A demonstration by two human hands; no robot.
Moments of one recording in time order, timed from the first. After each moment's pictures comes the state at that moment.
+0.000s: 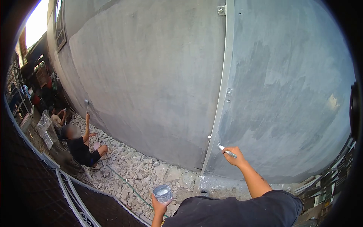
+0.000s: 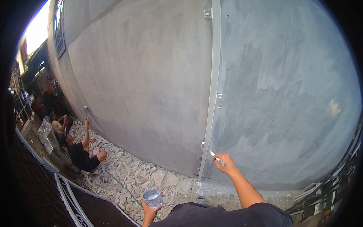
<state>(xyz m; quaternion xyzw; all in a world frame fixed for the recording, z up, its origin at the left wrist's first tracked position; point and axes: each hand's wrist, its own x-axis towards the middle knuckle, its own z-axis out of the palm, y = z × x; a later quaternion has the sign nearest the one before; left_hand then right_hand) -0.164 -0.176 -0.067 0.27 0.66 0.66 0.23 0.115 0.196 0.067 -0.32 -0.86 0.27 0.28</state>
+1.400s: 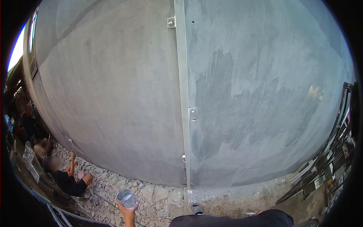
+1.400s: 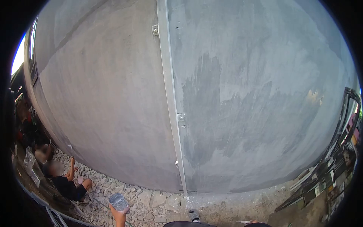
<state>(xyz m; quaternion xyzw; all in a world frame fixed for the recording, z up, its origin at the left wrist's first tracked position) -0.270 -0.090 -0.021 0.27 0.66 0.68 0.16 0.466 0.042 -0.275 -0.73 -0.02 0.57 0.37</state>
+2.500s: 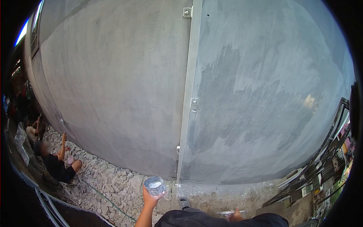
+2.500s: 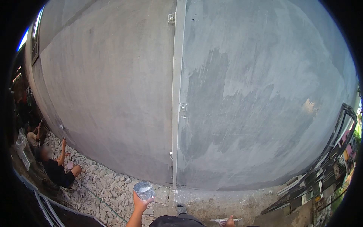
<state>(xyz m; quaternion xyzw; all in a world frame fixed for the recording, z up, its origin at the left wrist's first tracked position) -0.144 -0.018 -0.036 0.38 0.55 0.66 0.33 0.549 -0.061 -0.404 -0.01 -0.22 0.93 0.29</state>
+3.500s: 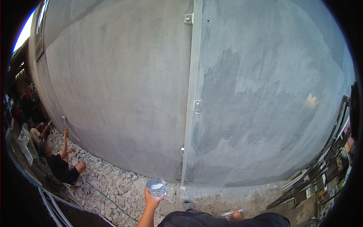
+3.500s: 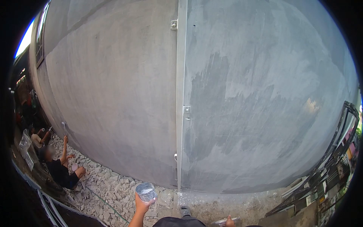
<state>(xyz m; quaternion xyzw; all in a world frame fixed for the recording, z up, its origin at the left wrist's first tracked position) -0.153 -0.032 -0.040 0.38 0.56 0.67 0.31 0.437 -0.018 -0.351 -0.73 -0.02 0.64 0.25</state>
